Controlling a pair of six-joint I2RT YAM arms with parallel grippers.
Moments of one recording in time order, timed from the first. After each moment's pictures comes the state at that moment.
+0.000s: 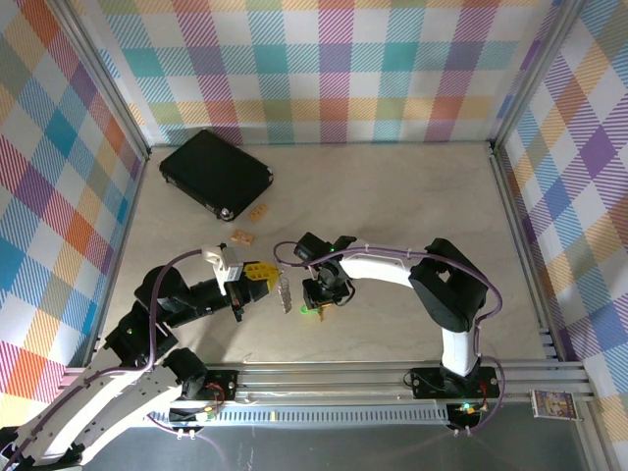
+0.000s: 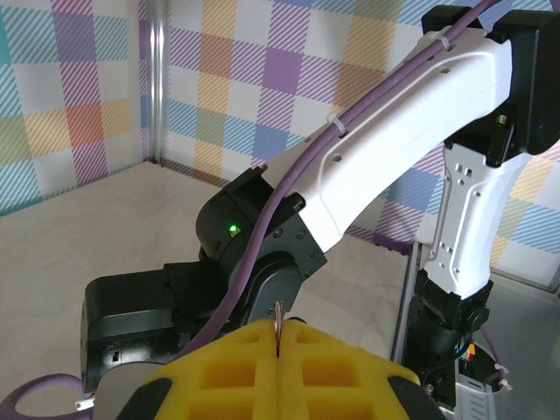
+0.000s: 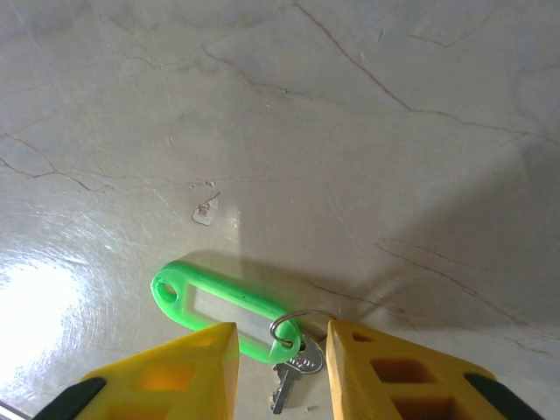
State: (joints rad) left arm -0.73 0.48 0.66 -0.21 0.40 -0.14; right arm 0.94 1.89 1.24 -0.74 -0.22 0.57
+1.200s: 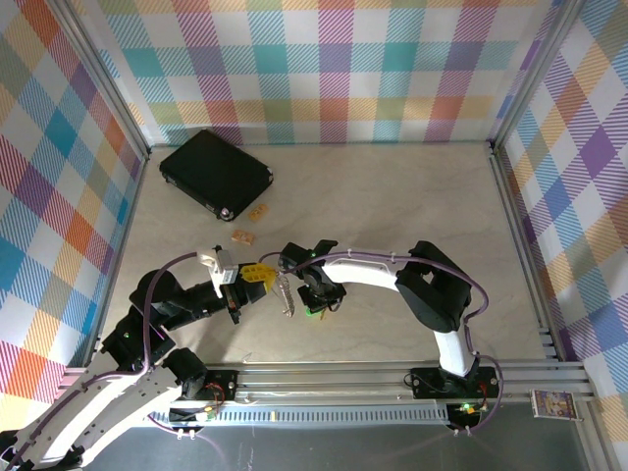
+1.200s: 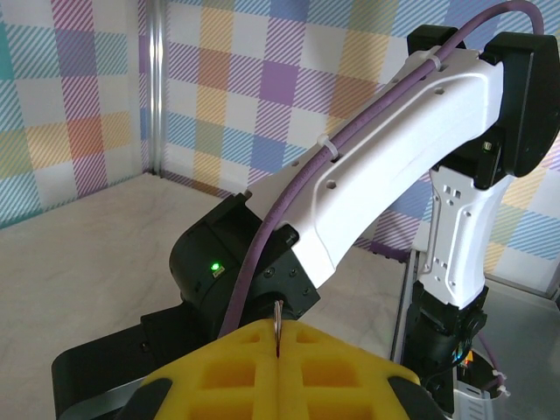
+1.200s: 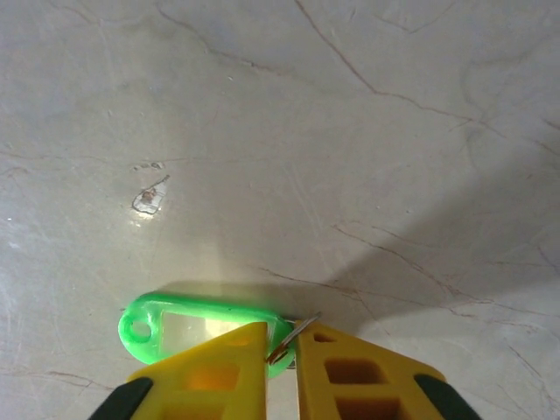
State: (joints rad) left arm -0.73 0.45 0.65 -0.21 0.40 -0.14; right arm 1.03 1.97 1.36 -0.92 0.01 0.55
